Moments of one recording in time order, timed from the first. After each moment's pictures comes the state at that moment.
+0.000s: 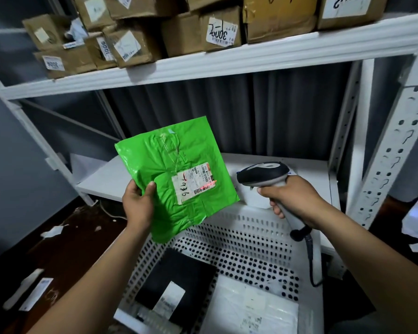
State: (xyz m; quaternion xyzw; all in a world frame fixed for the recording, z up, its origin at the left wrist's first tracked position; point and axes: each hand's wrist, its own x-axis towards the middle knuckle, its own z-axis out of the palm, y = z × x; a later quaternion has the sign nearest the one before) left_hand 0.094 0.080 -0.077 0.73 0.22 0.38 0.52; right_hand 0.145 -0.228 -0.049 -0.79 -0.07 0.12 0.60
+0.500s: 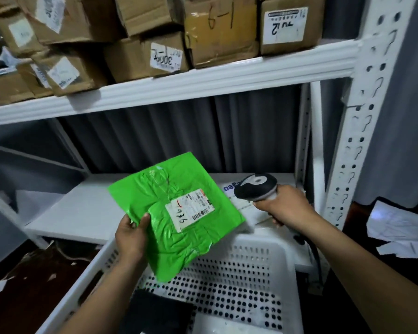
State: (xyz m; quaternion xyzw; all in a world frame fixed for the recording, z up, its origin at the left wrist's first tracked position) left_hand 0.161 0.032 -0.111 0.70 0.26 0.30 0.60; right_hand 0.200 -0.279 -0.060 -0.88 -0.02 -0.01 0.47
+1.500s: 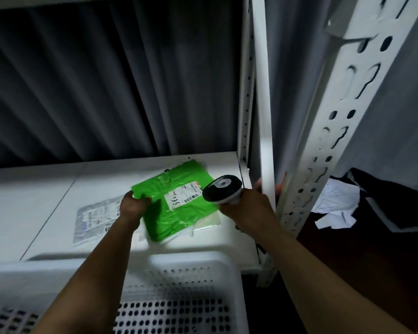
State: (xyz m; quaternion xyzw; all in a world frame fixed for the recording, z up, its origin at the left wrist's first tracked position) left_hand 0.437 -0.065 -0.265 0.79 0.26 0.02 0.56; right_hand 0.303 -0.332 -0.162 -0.91 0.09 -0.01 0.41
